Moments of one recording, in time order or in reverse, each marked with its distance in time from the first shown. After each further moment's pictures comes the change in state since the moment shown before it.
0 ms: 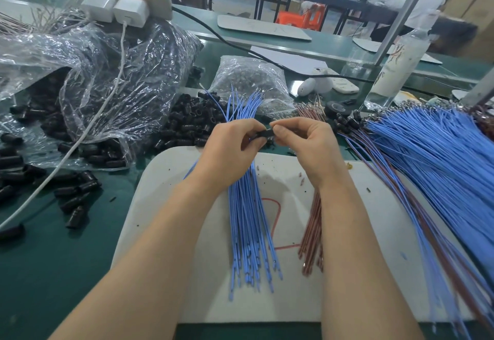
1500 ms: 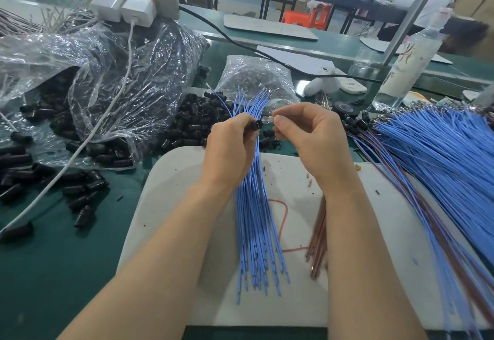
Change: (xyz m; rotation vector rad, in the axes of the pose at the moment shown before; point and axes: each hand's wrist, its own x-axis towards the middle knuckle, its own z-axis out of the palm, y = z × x) left_hand 0.001 -0.006 0.008 0.019 0.214 -0.113; right_hand -0.008 -0.023 0.011 -0.033 0.024 -0.110
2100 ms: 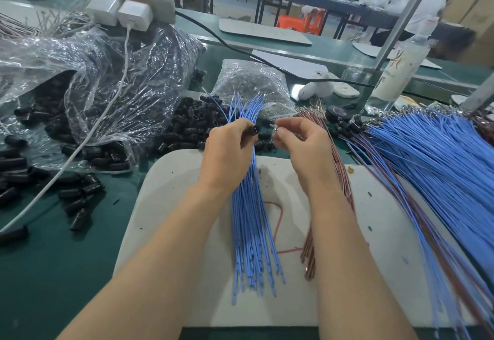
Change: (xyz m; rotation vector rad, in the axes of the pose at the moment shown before) left_hand -0.002 0.000 0.001 -0.025 -0.026 -0.001; right_hand 0.005 0.026 0.006 0.071 0.135 0.167
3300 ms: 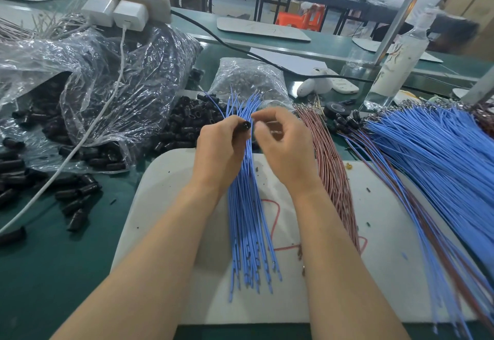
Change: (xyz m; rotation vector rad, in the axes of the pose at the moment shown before) left_hand 0.001 0.000 -0.005 0.041 0.020 -0.044; right_hand 0.012 0.017 0.018 -0.401 0.003 -0.237
